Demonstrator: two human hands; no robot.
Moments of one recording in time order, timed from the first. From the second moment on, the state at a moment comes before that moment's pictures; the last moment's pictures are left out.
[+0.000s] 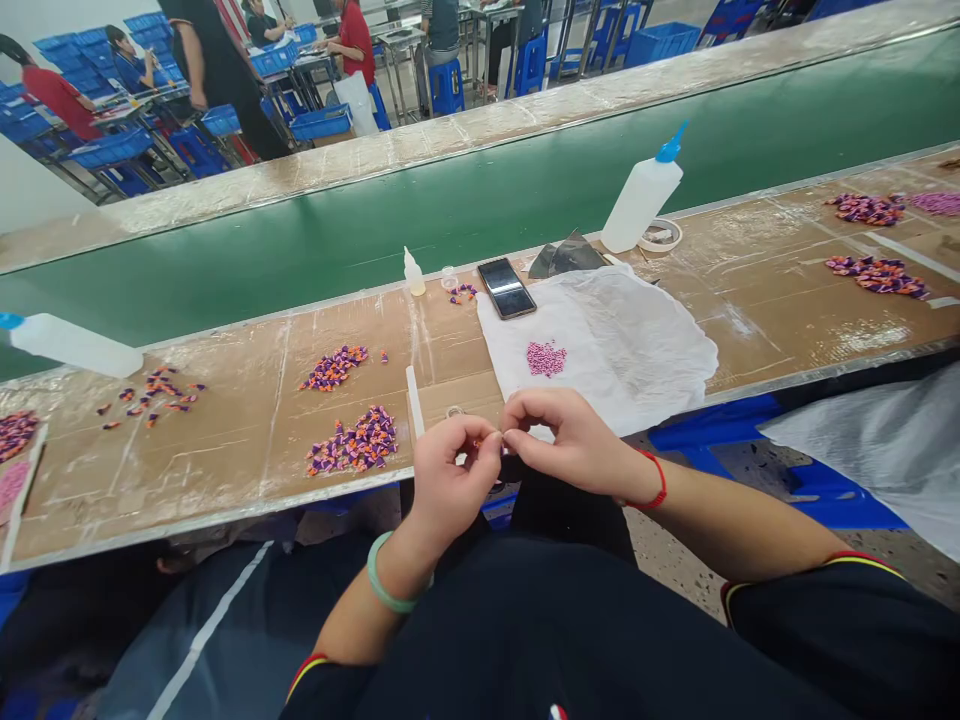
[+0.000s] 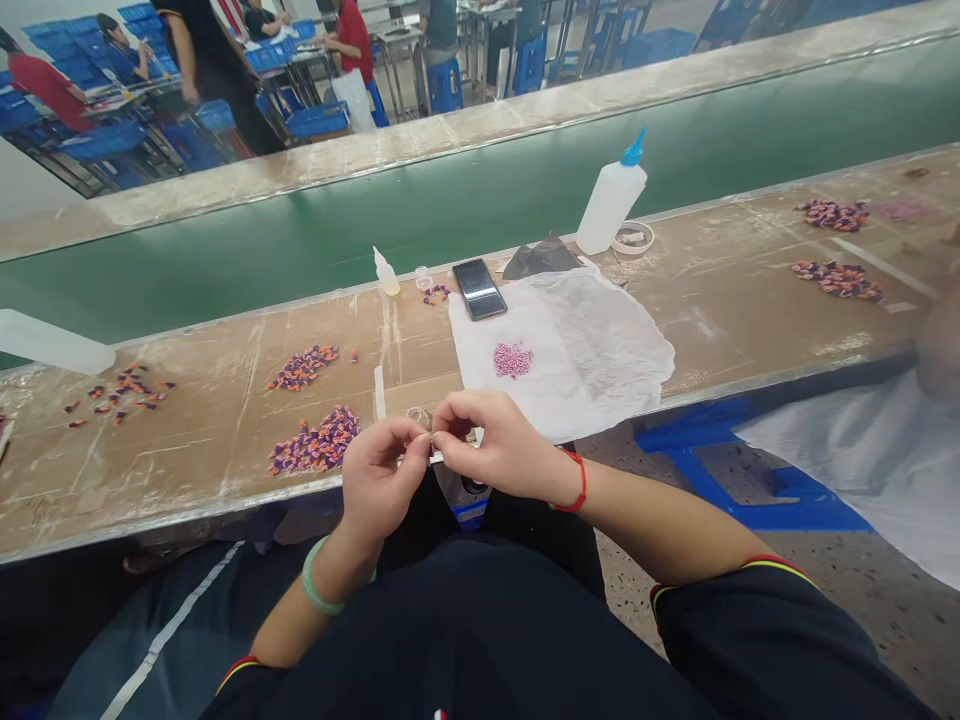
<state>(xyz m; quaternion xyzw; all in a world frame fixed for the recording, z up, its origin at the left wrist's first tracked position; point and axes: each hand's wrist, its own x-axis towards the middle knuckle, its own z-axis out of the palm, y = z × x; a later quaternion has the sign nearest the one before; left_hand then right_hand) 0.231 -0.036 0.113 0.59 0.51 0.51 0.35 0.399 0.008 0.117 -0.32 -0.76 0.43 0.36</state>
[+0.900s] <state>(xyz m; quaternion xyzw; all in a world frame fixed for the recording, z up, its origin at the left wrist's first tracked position) 0.168 -0.040 0.045 0.38 0.57 0.50 0.53 0.355 0.095 0.058 -0.25 -0.95 0.20 0.03</state>
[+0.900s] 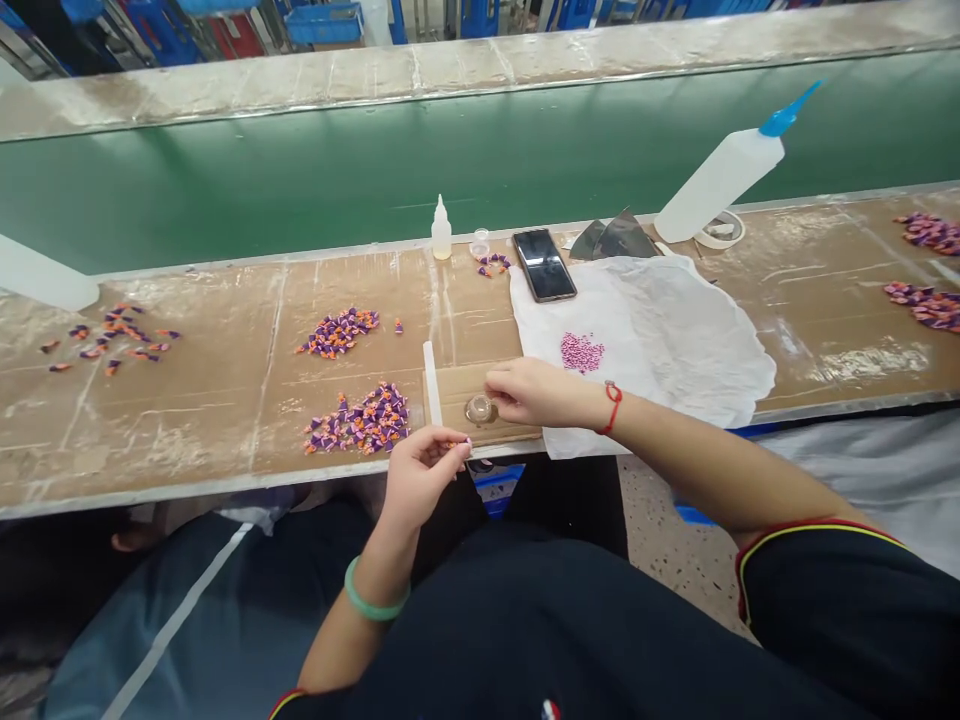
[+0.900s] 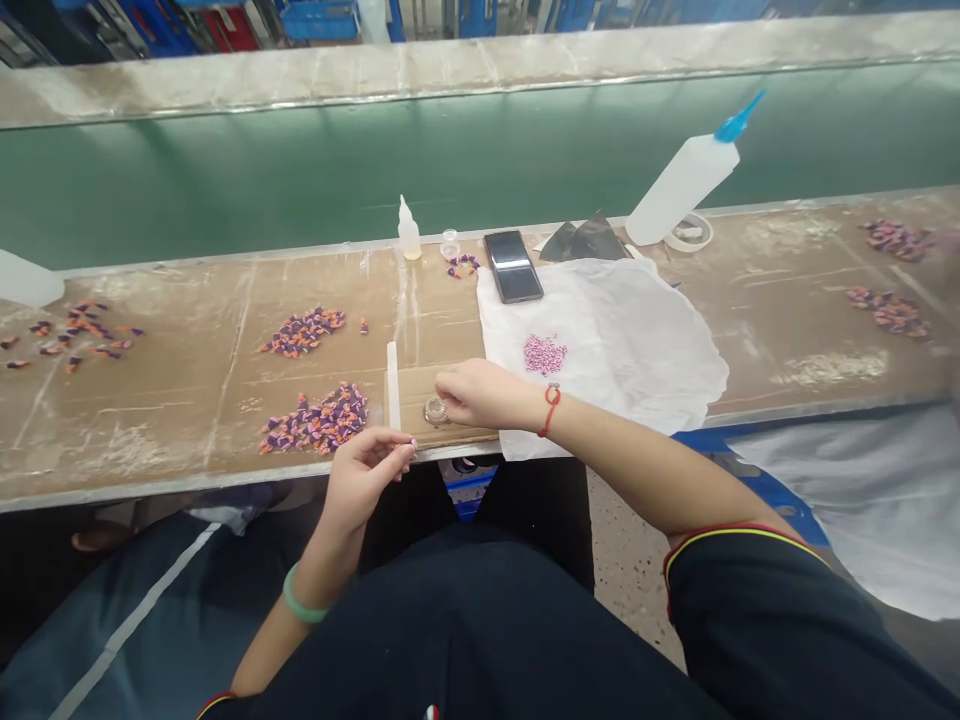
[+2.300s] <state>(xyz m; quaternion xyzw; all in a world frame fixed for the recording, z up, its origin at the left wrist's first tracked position) 0.191 -0.054 0.098 0.39 0.40 0.65 0.51 0.361 0.029 0.143 -0.22 -0.80 0.52 0.22</state>
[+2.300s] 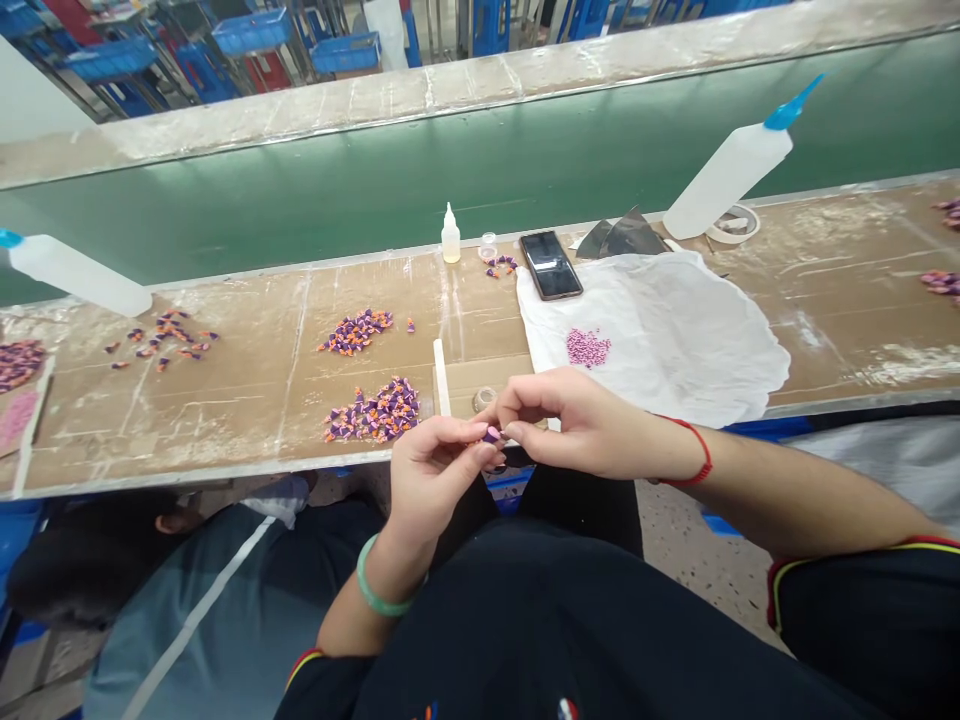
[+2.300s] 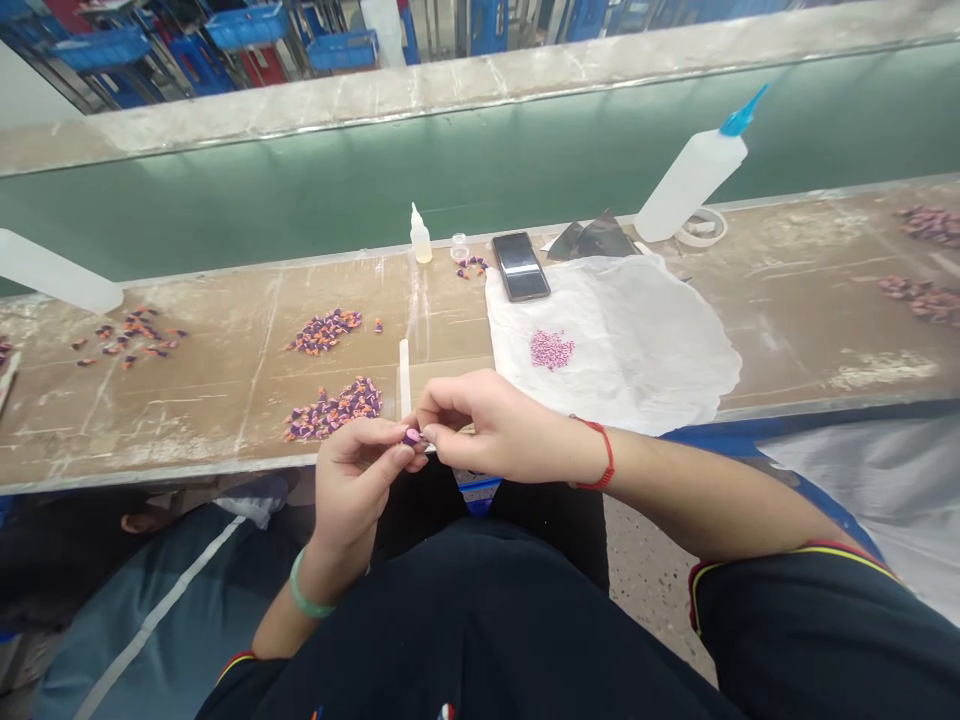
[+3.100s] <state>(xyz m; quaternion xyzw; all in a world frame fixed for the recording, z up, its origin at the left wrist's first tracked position) 0.194 -0.056 0.100 0.40 0.41 0.67 0.47 0.358 0.023 0.149 -0.20 -0.86 0.42 0.21</state>
